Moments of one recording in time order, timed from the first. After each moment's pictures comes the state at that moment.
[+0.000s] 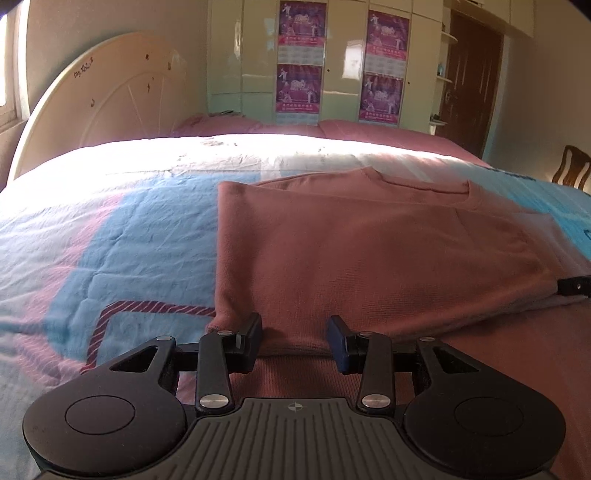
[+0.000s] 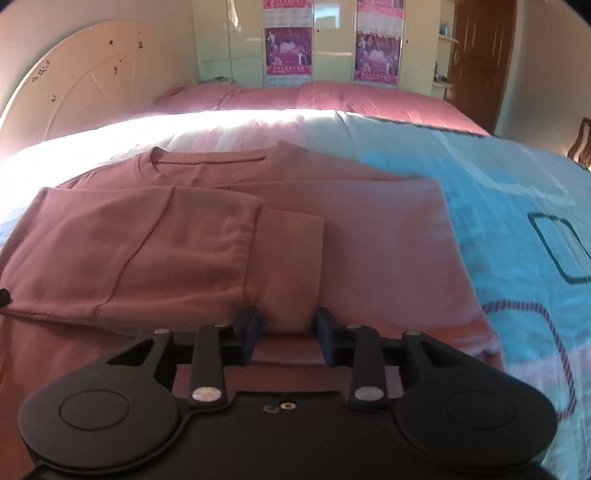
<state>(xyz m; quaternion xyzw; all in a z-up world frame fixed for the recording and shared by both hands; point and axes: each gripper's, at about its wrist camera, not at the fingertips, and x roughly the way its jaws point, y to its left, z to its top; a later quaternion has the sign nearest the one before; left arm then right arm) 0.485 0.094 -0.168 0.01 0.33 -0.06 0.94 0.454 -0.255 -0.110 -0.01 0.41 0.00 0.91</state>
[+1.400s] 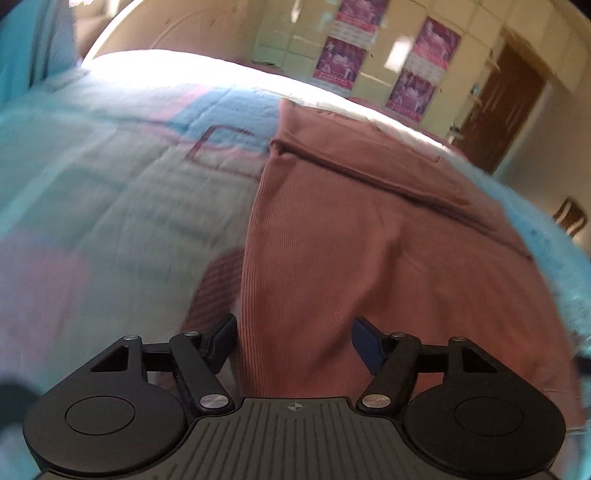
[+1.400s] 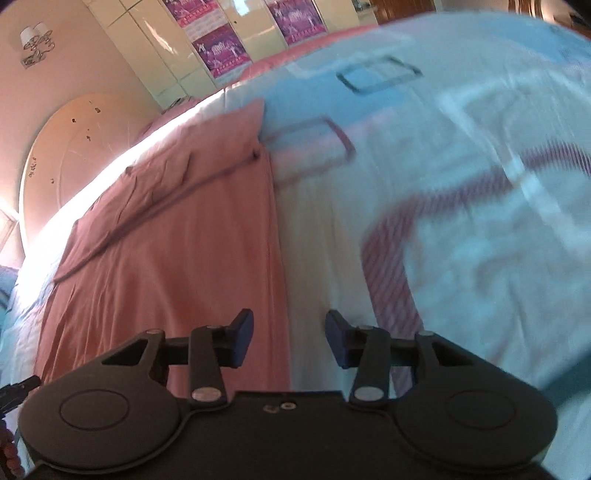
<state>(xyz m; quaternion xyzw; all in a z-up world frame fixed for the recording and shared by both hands) 0.268 0.146 -0.174 -0.15 0.40 -0.04 0.90 0.222 -0.416 -0.101 0.21 0.43 0.00 0.88</state>
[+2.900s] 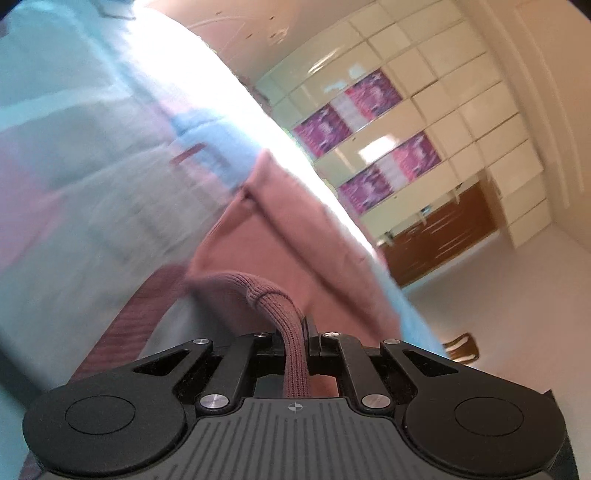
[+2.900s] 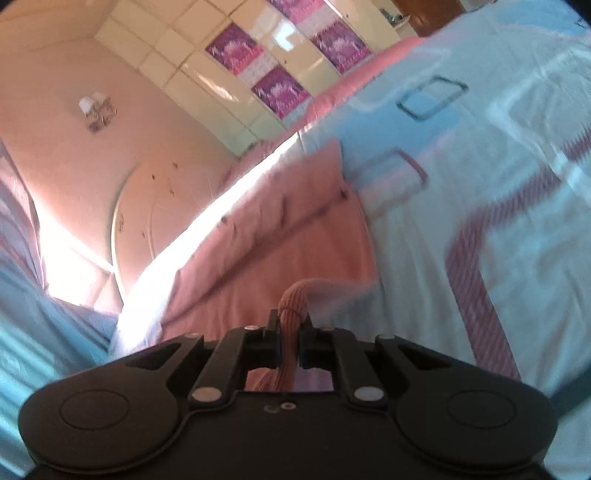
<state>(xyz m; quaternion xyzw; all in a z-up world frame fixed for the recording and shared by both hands) 0.269 0.175 -0.172 -0.40 0.29 -0.10 0.86 0.216 -0.418 -0.062 0.33 0.33 0.10 0.88</state>
